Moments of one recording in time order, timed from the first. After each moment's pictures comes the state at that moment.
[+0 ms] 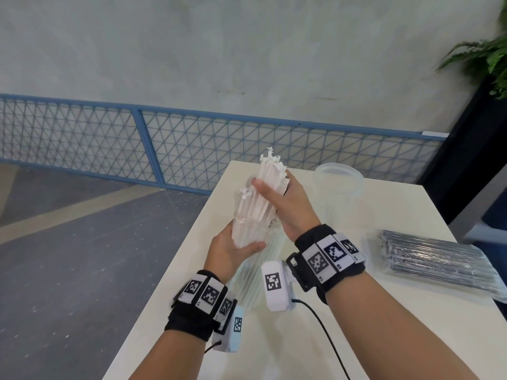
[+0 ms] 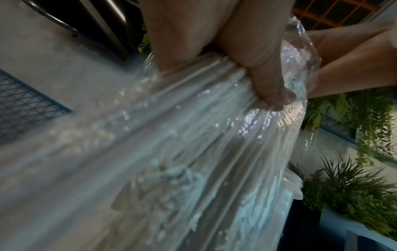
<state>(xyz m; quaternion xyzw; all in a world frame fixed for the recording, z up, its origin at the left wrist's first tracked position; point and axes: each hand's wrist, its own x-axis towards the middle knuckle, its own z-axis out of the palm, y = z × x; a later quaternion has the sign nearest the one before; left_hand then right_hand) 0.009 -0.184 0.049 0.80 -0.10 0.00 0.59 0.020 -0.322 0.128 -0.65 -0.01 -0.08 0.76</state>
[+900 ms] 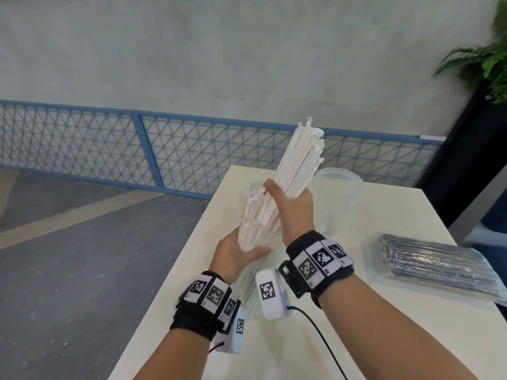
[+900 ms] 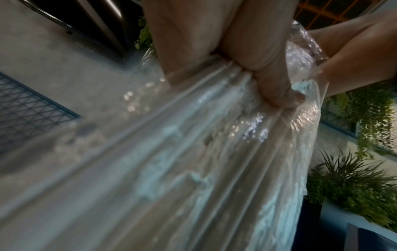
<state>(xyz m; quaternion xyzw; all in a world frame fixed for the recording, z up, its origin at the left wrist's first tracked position) 0.013 -0.188 0.053 0.80 -0.13 -0.03 0.58 0.025 -0.315 0.125 -0.61 0.11 -0.20 0.76</state>
